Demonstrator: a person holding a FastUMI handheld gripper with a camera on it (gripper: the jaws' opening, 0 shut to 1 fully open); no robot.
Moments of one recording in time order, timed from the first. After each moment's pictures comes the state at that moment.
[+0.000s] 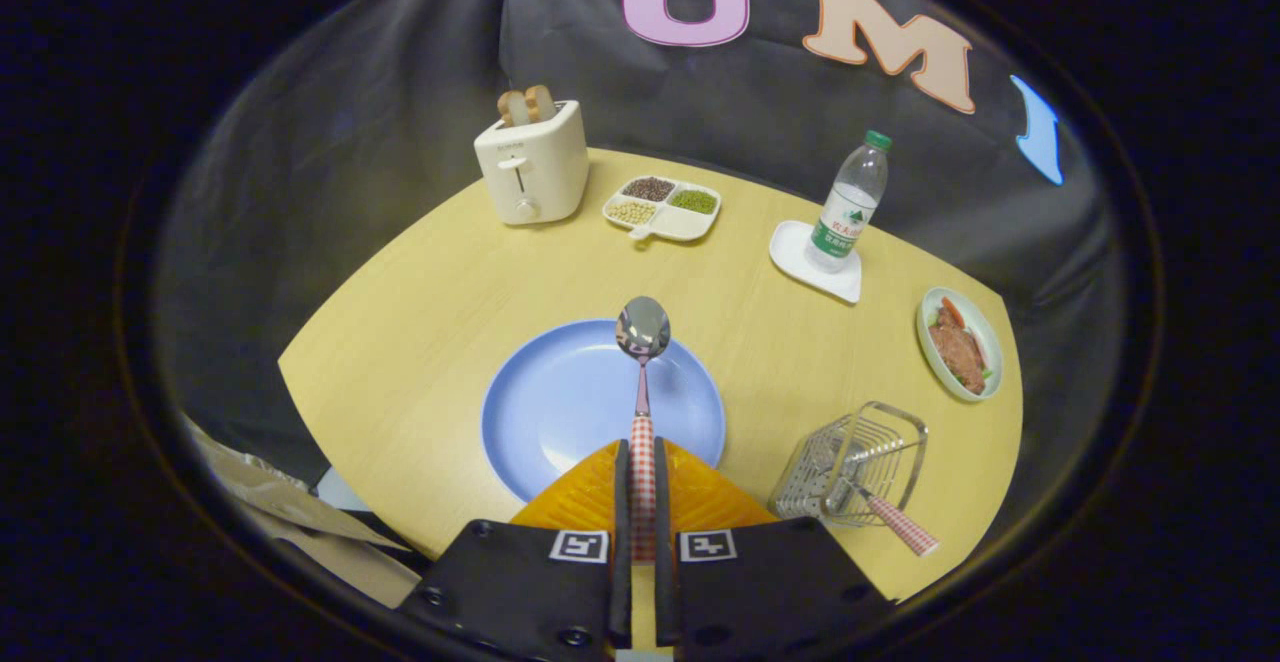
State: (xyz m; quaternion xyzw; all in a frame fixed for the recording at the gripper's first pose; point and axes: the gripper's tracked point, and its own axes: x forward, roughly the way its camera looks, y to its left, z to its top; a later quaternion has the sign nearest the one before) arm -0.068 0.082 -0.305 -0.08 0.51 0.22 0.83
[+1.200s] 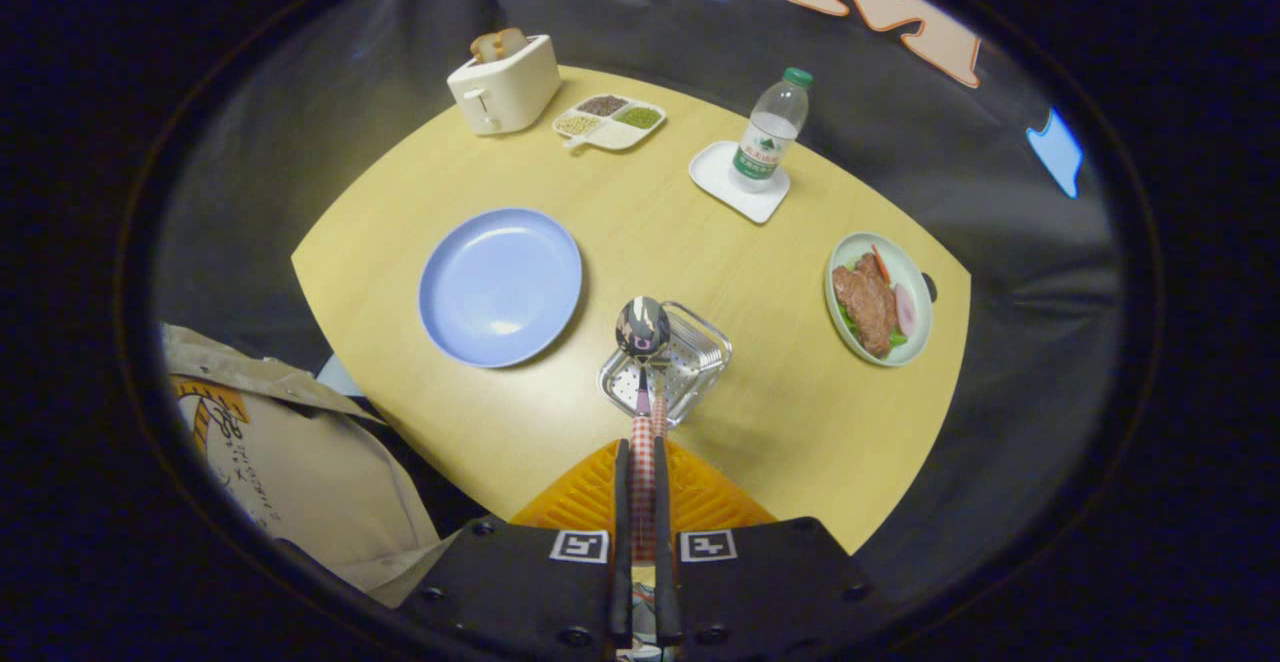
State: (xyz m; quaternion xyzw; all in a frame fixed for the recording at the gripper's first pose) arm -0.065 -0.098 -0.258 -0.18 0.63 0.25 0.71
